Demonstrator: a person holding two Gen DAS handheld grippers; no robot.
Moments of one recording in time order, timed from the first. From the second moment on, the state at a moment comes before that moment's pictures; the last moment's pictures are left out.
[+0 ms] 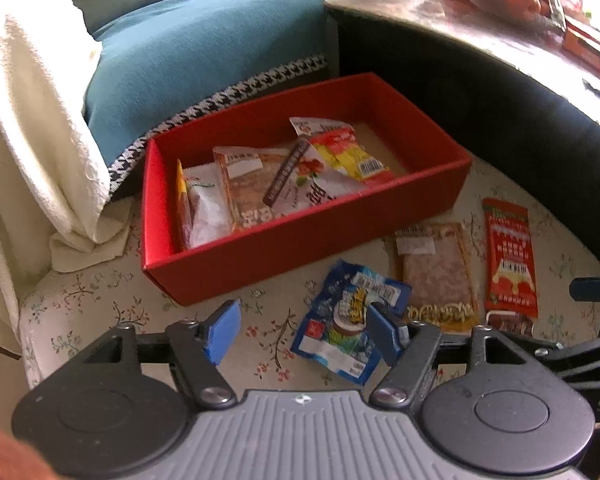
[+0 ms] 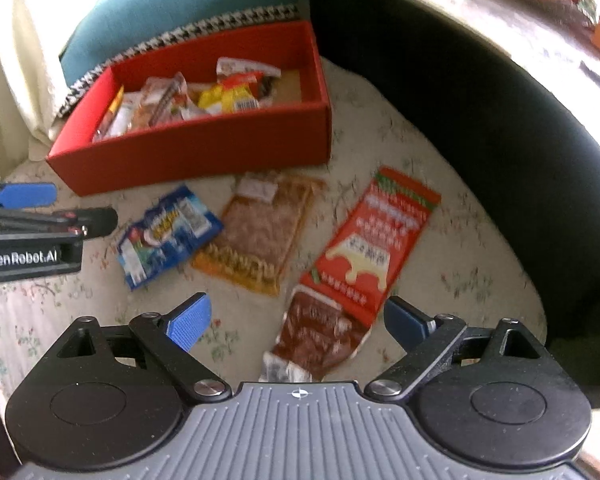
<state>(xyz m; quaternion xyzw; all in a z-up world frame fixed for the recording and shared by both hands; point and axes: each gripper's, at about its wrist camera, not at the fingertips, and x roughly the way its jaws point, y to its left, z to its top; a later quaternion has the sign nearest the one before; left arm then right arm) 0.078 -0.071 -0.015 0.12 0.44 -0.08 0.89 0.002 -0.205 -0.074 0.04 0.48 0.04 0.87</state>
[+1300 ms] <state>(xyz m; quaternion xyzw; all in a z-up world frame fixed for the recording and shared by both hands) 0.078 -0.072 -0.019 0.09 0.46 -0.10 0.88 -0.029 -0.188 -0.132 0.06 0.54 0.01 0.84</state>
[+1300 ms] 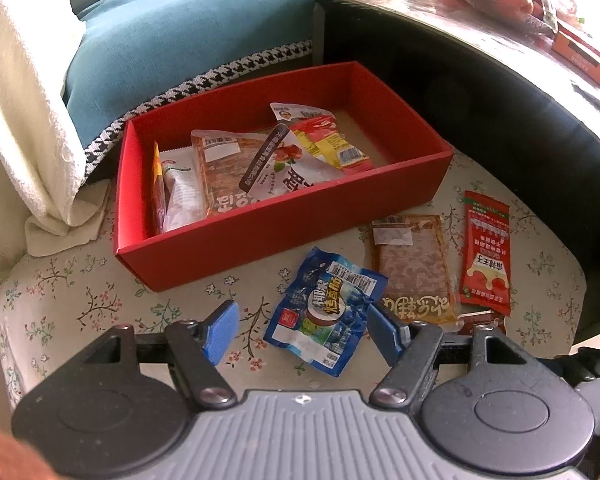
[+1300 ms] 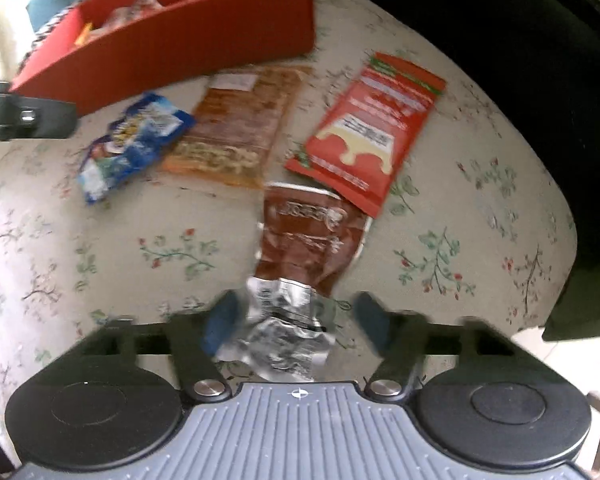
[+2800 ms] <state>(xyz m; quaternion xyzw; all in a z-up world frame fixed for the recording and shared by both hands) 0.068 -0.046 -0.070 0.08 0.52 -0.09 0.84 -0.011 -0.170 -0.104 0.11 0.51 0.10 0.84</state>
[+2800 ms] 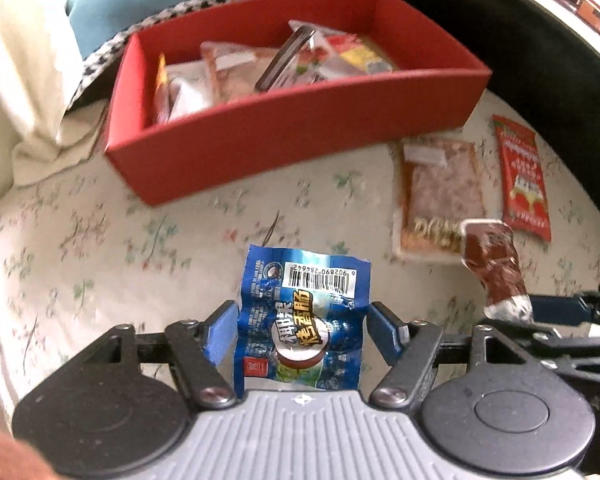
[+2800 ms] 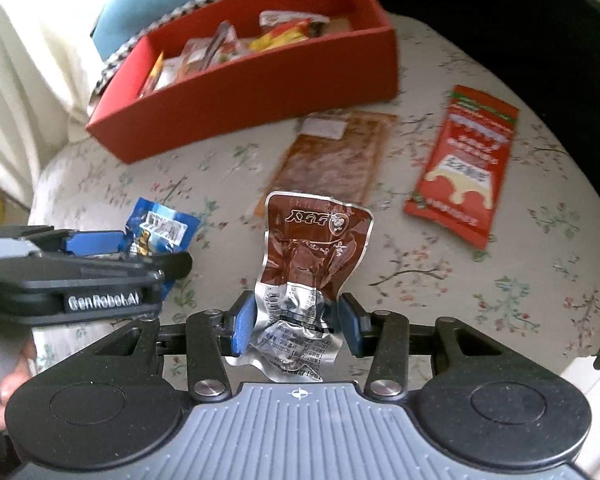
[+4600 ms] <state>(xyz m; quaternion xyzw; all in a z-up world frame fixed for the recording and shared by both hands) 0.051 -0.035 -0.044 0.09 0.47 -0.09 0.87 0.004 -0.163 -0.069 0.09 0.48 0.11 0.87</state>
